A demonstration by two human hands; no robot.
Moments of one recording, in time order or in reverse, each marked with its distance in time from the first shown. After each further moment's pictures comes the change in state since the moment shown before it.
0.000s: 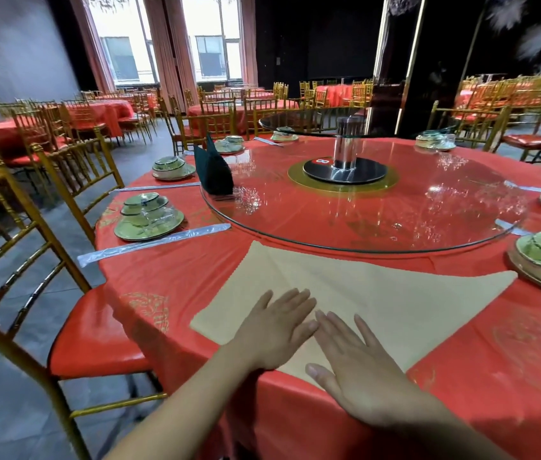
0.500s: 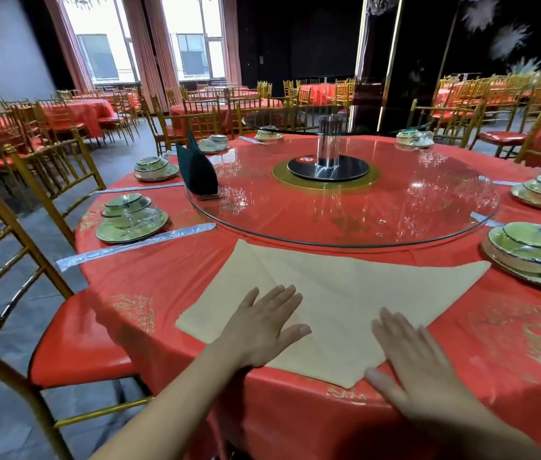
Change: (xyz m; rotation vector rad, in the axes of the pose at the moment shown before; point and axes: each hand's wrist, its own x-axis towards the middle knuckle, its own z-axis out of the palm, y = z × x) left_hand 0.000 -0.002 0.002 0.048 -0.059 -0.025; right_hand -0.057 0.060 0.004 -0.024 0.176 0.155
